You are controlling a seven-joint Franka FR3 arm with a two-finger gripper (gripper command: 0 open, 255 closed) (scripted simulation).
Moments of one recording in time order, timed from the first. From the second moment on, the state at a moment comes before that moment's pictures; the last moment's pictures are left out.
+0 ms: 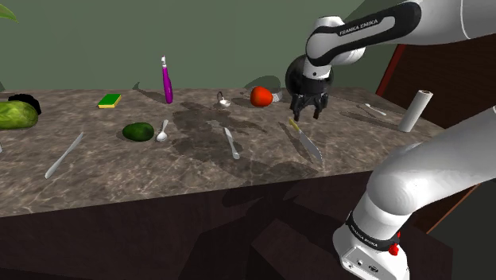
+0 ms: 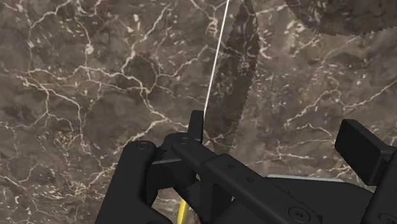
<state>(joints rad) -0.13 -0.49 -0.24 -2.48 -0.09 1.92 0.12</state>
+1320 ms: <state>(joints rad) -0.17 -0.22 -0.34 -2.57 -0.05 2.26 0.11</state>
